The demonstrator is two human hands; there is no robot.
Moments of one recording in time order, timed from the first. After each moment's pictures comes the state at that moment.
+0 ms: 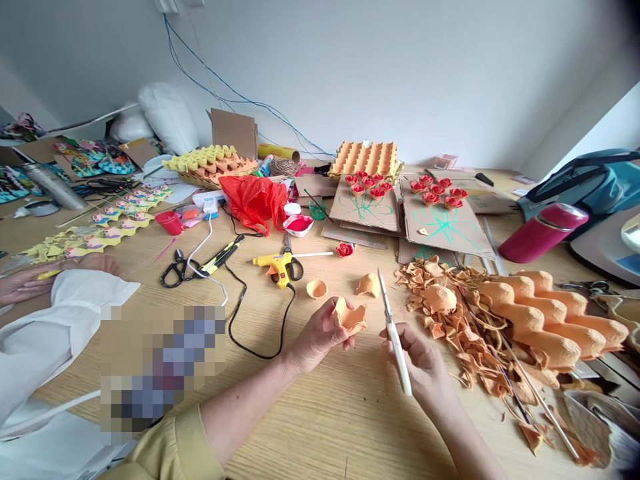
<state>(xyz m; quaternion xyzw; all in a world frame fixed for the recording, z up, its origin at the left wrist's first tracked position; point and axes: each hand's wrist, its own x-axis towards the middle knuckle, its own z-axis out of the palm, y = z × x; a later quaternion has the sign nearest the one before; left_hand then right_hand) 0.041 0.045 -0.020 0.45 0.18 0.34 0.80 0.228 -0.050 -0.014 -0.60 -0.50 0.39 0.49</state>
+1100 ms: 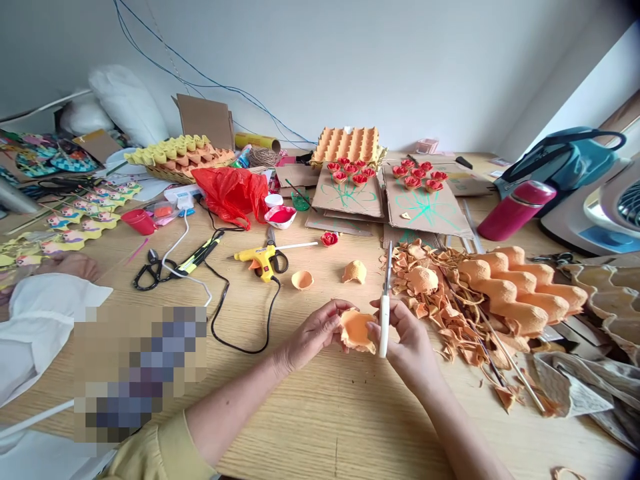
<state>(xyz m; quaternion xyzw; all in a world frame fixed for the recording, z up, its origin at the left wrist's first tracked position) 0.047 0.036 -0.030 0.48 0.17 0.26 0.82 0.225 -0.050 -0.011 -0.62 -0.47 0.34 0.52</state>
